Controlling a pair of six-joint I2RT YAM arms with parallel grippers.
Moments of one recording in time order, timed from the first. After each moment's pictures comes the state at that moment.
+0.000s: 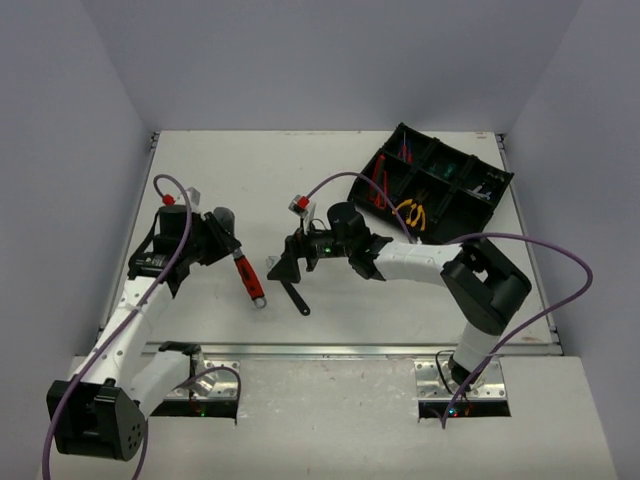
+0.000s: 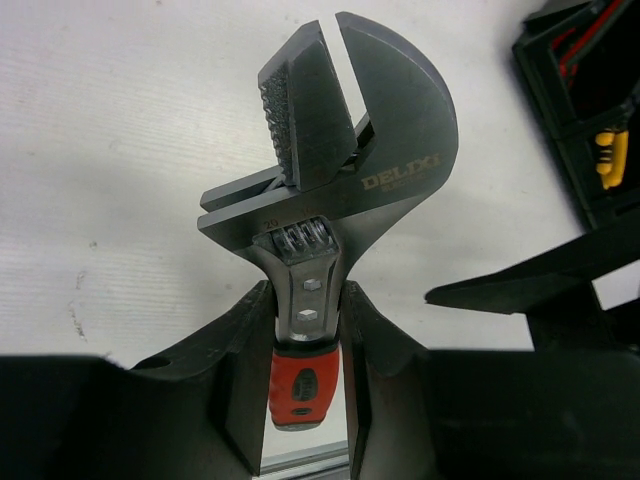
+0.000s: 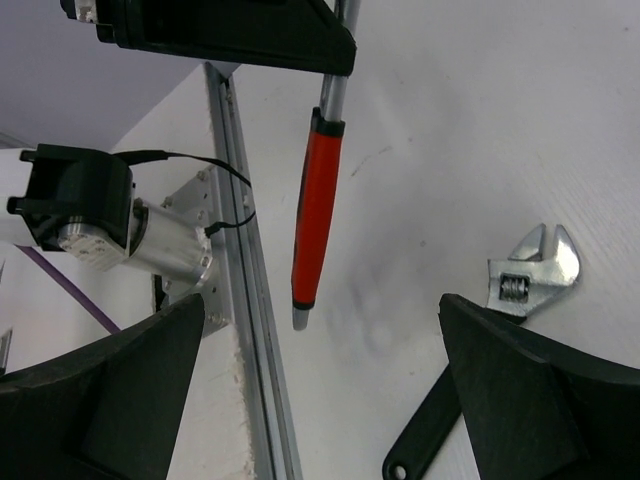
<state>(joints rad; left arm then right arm) -0.05 0.93 0.70 -0.48 0.19 -0.59 0.79 1.74 0.89 0.52 -0.63 0.40</state>
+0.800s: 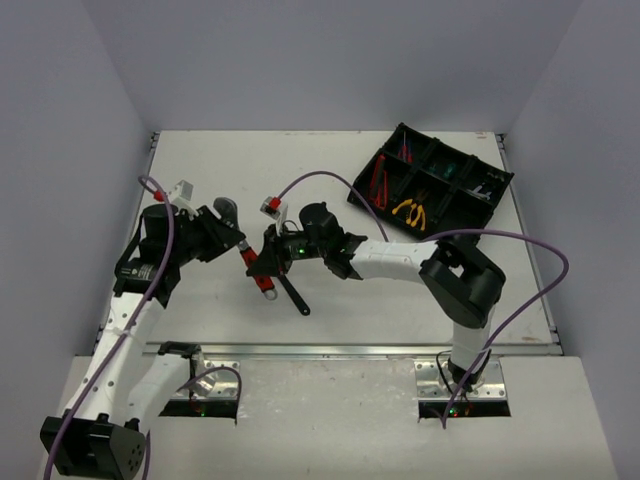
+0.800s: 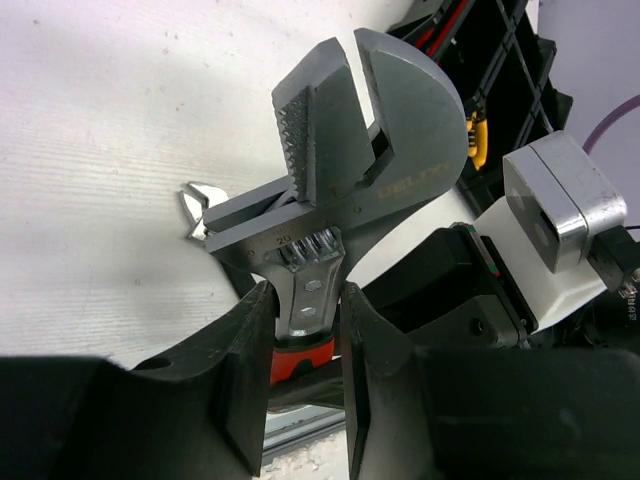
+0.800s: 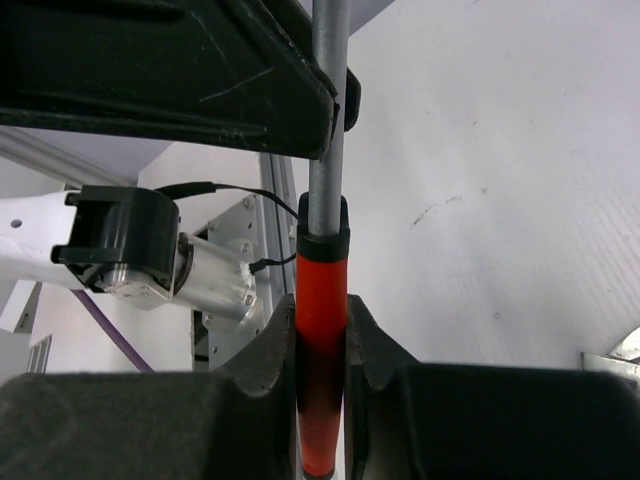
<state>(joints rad) -0.05 0.79 0.77 -0.53 0.34 -0.68 0.91 1.88 1.09 0.51 -0.60 0.47</state>
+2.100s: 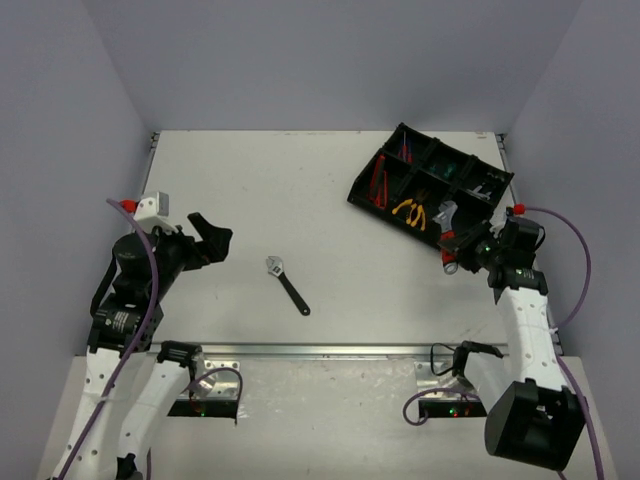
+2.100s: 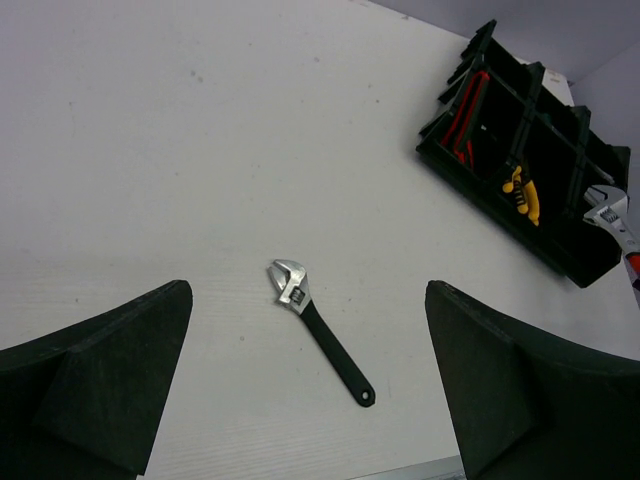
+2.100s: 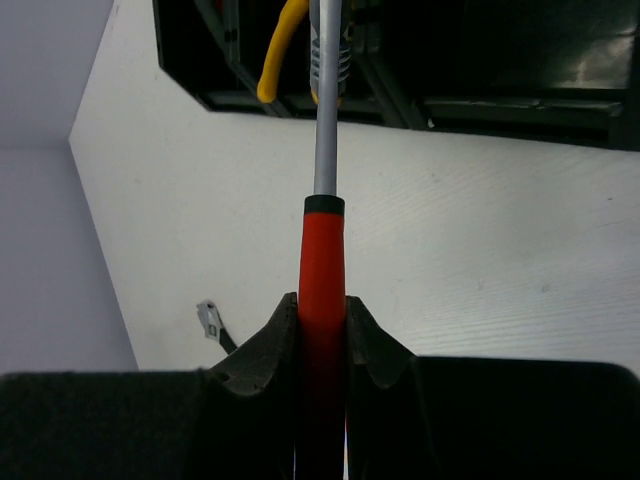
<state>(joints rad) -0.12 0.54 0.82 -0.62 0.07 -0.44 -0.24 0.90 0.57 -0.34 -0.43 0.71</state>
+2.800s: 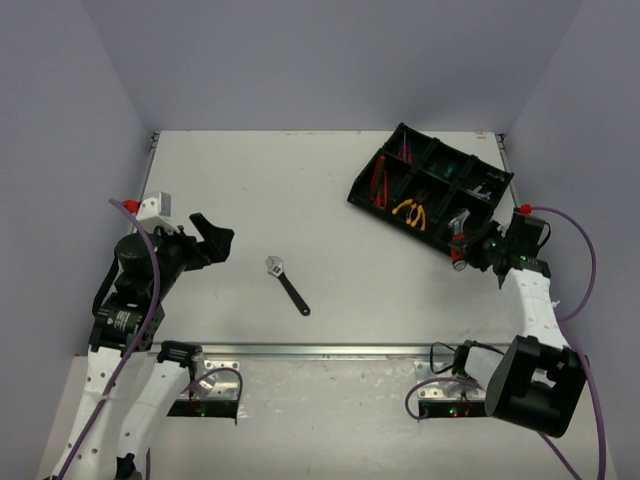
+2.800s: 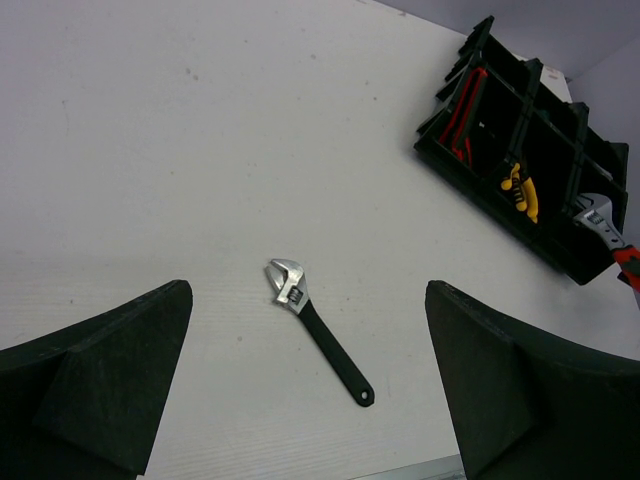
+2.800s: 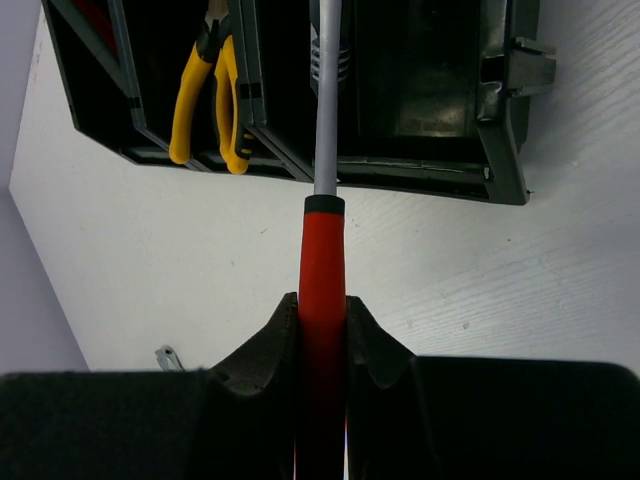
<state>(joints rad) -0.12 0.54 0.80 -0.61 0.07 -0.44 -0.35 1.08 0.59 -0.29 -0.39 0.64</state>
